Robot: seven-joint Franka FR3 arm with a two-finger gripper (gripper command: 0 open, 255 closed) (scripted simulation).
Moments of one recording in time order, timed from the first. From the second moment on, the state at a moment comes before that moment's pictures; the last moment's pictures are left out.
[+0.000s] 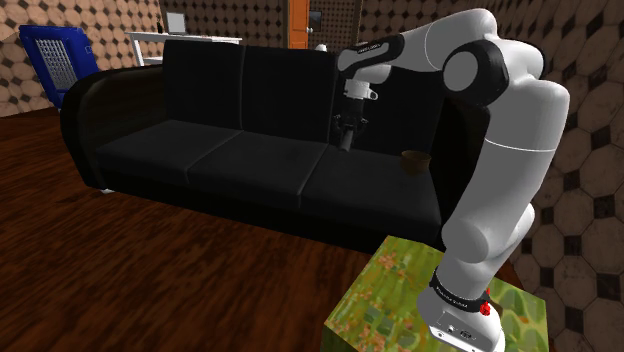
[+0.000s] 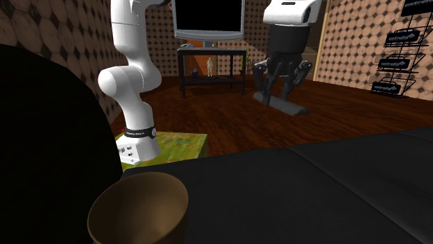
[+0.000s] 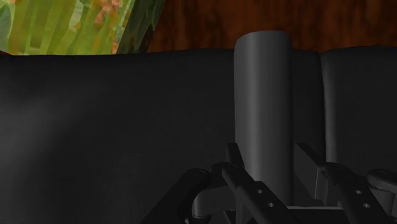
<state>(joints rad) -0.35 0.11 -0.15 -1.78 0.18 1.74 0.64</state>
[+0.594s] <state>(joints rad) -0.45 0.05 -0.24 -1.85 0.15 1.72 0.46</state>
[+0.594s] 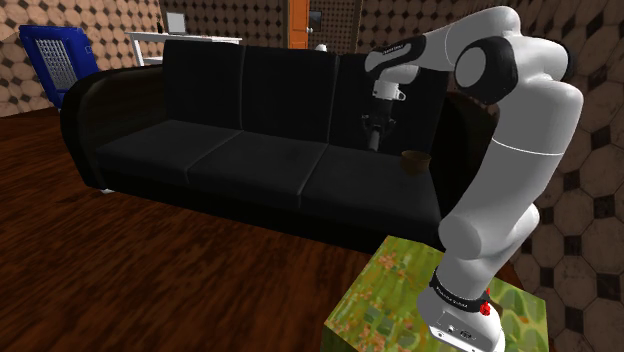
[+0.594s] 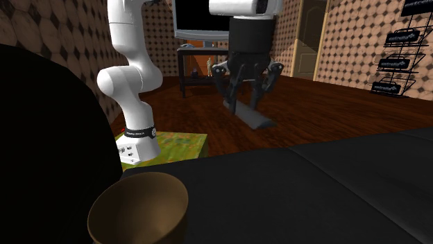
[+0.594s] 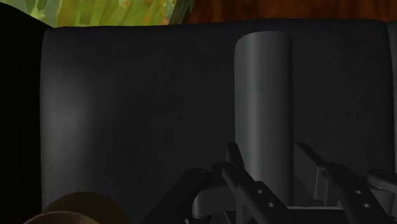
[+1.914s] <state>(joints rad) -0.70 0.16 -0.45 -1.73 0.16 1.65 0.00</state>
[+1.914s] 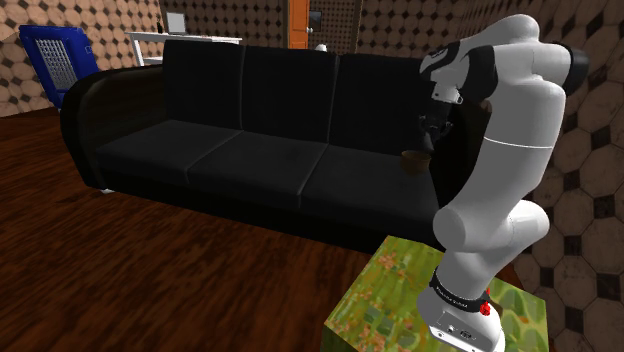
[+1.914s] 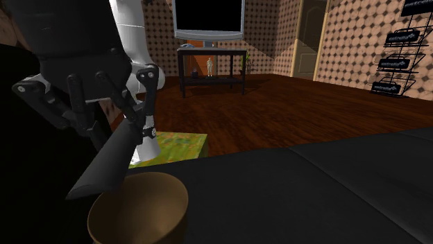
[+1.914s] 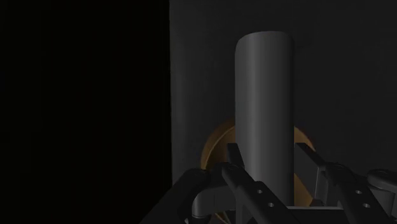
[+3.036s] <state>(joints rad) -0.63 0.17 -0.55 -1.79 0.28 1.79 -0.08</state>
